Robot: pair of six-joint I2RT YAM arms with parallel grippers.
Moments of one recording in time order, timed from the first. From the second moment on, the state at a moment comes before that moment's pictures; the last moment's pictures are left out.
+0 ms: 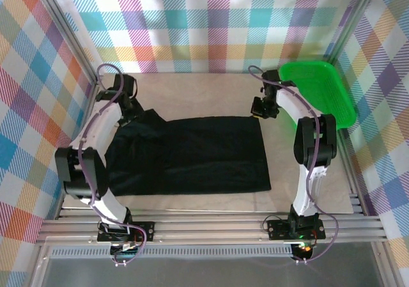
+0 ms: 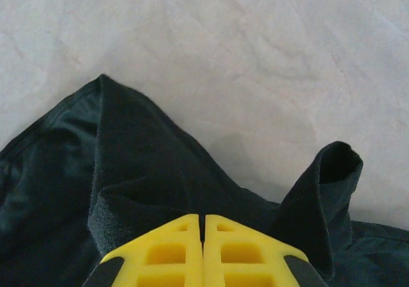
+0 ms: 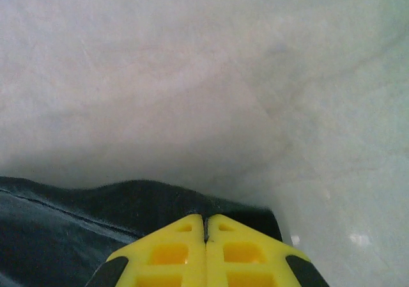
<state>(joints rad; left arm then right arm) -0.07 1.61 1.40 -0.92 -0.16 -0.64 0.19 2.01 1.64 -0.88 -0.15 0.40</state>
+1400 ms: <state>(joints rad) -0.07 1.08 0.82 -1.05 -0.23 -0.87 0.24 1.51 0.92 -0.83 -0.11 0.57</state>
